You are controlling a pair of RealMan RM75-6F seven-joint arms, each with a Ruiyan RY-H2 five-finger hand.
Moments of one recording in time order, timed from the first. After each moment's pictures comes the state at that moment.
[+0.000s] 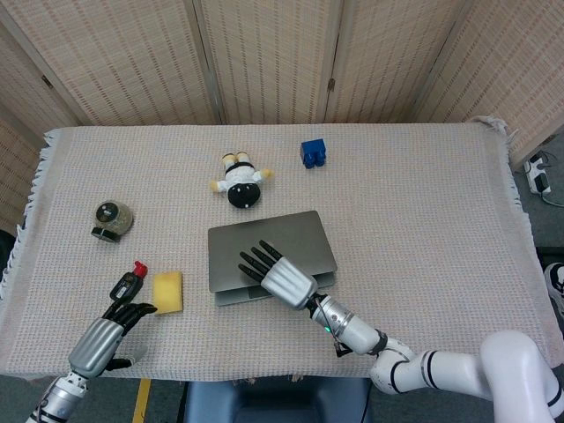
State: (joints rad) left arm -0.22 -1.33 0.13 -1.39 1.80 1.36 -0.23; right arm 0.84 -1.73 0.15 -1.37 -1.49 0.89 -0.59
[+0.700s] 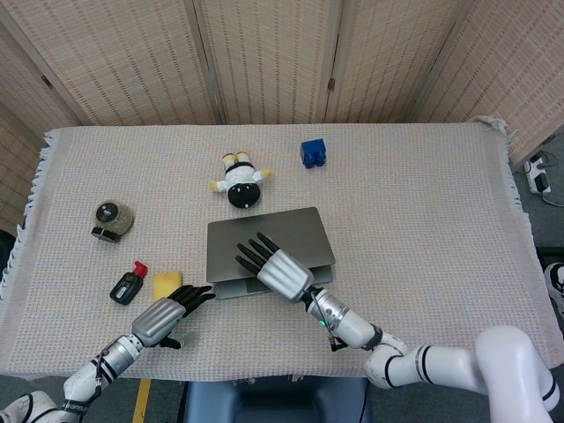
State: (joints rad) left arm -0.53 -1.37 0.07 -1.49 1.69 0.95 -0.28; right arm 0.88 -1.74 0.16 -1.37 -1.42 0.89 -0.66
